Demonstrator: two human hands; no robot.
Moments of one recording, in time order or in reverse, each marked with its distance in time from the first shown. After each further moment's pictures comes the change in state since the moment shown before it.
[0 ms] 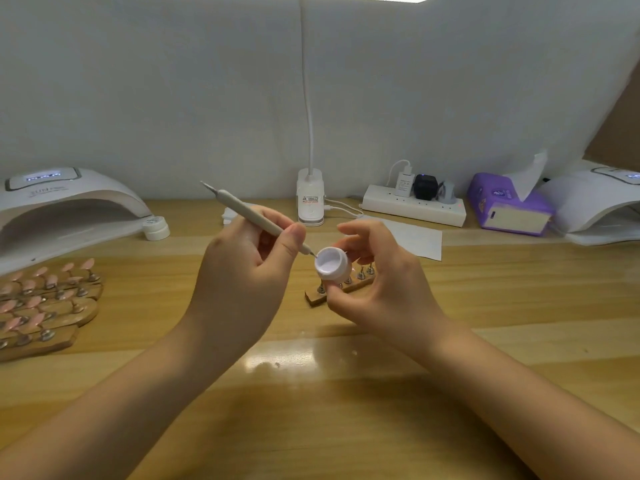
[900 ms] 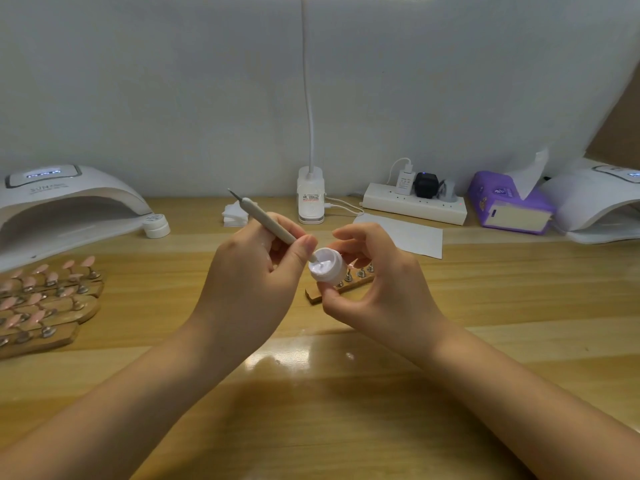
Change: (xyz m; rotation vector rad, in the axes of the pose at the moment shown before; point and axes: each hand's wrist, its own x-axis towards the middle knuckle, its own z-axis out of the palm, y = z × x) left_hand -0.003 -0.001 0.003 0.106 -0.065 0.066; right_hand -0.003 -0.004 0.002 0.013 0.008 -0.049
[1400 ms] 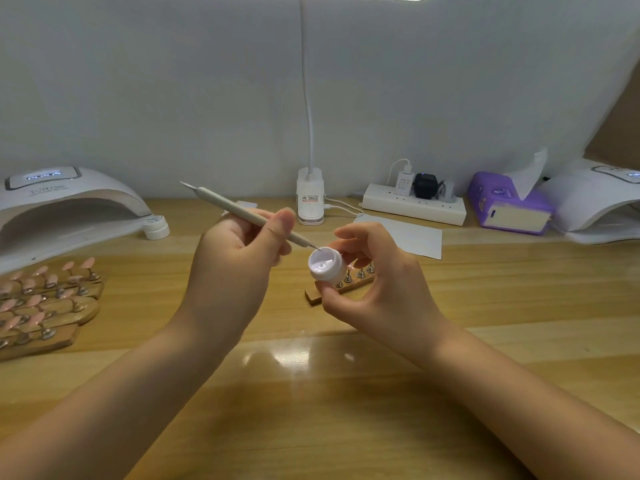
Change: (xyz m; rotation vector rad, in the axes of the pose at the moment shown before) left_hand 0.009 -0.004 -0.004 -0.372 0.097 -0.309; right_hand 0.000 0.000 0.000 0.020 0.017 0.027
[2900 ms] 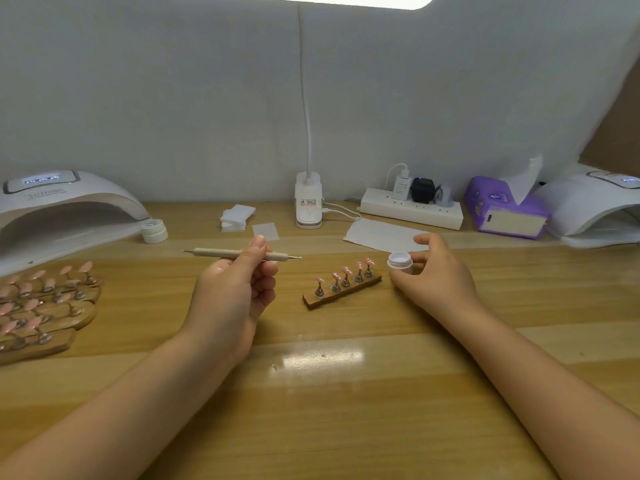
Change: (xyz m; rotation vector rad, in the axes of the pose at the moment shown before) left_hand 0.008 -0.043 -0.002 -0.499 0.059 -0.447; right_hand 0.007 0.103 -0.032 -0.282 0.029 0.591
